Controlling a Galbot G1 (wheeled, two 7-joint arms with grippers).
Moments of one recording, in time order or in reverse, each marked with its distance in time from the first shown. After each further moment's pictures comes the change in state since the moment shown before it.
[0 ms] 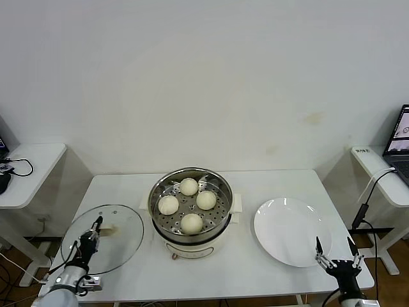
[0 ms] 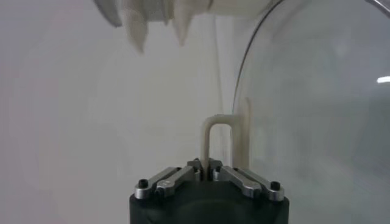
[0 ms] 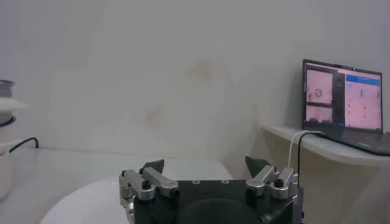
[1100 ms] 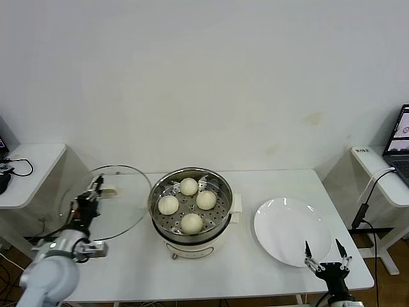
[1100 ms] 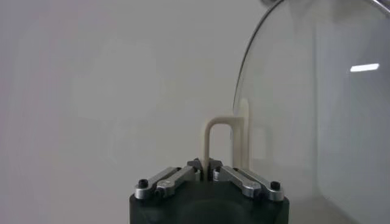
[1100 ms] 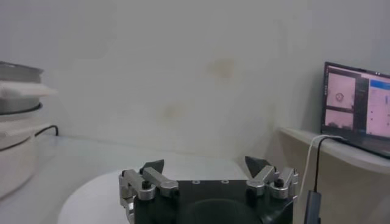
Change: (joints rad) left arm -0.073 0.168 0.116 -0.400 -0.191 0.299 0.291; right arm 0.004 0.027 -0.047 -0.026 -0.126 0.033 0.011
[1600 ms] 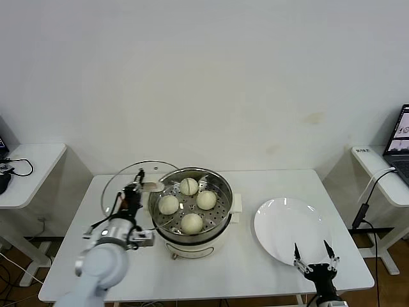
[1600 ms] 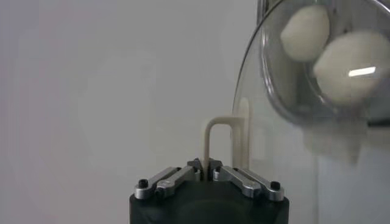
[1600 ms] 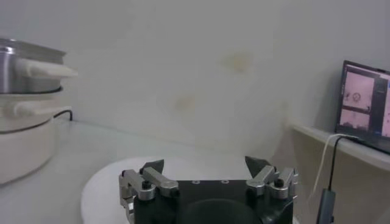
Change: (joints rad) left arm -0.206 -0.147 0.294 0.003 0.199 0.138 0.131; right arm 0.013 0.044 -0.039 -0.017 -0.103 0.006 0.010
